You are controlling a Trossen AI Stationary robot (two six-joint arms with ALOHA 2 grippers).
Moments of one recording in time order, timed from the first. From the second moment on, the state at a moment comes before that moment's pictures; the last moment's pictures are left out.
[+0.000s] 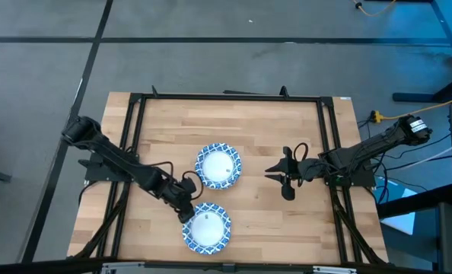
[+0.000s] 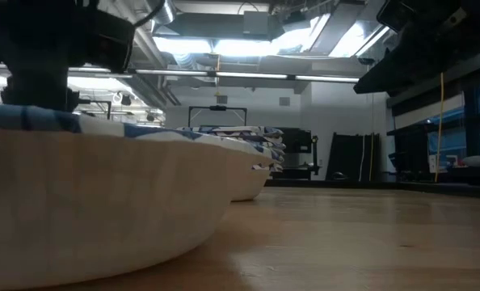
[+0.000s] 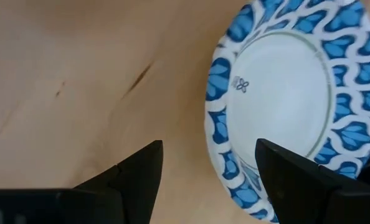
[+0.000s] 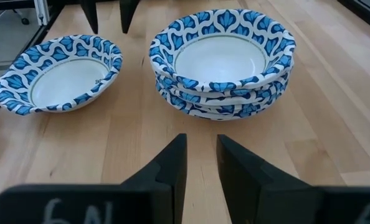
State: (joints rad) left arm -0.49 1.49 0.84 -0.41 -0.05 -1.15; right arm 0.35 1.03 0.47 0.02 0.35 0.28
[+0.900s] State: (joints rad) left arm -0.49 1.58 0.84 -0.33 -0.01 -1.18; right arm 0.35 1.03 0.47 0.00 0.35 0.28
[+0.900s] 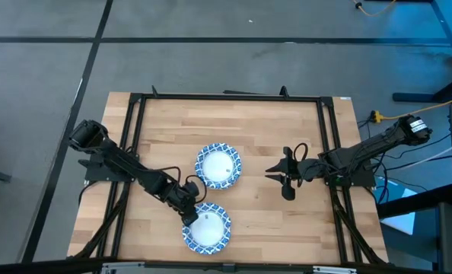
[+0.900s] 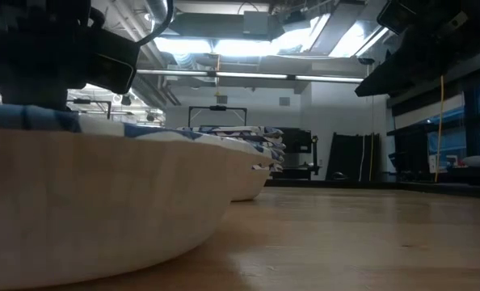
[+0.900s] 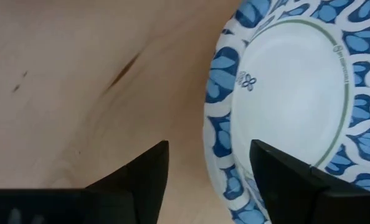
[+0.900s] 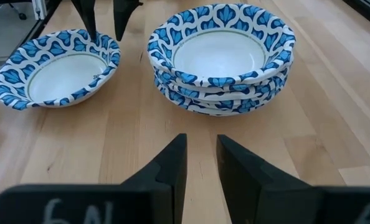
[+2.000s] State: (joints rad) left arm -0.32 1.25 0.84 -0.30 0.17 -1.13; right arm 0.35 1.03 0.47 0.00 0.35 0.28
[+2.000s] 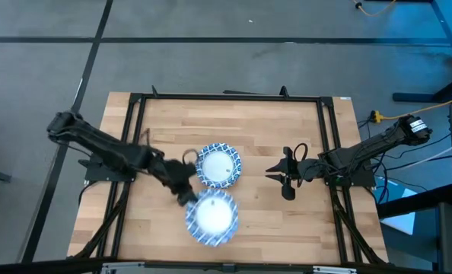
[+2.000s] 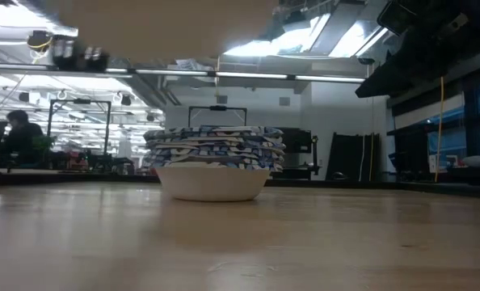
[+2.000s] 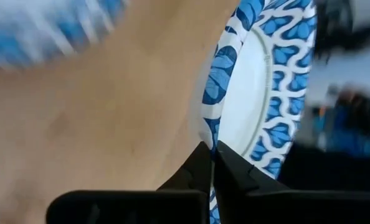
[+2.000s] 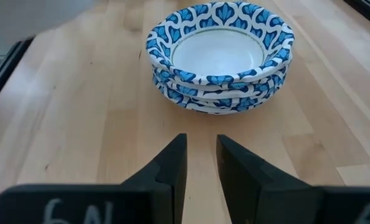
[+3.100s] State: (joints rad) left arm 0.27 1.34 0.84 -0.39 0.39 -0.94; right arm 0.35 1.03 0.47 -0.01 0.38 0.26
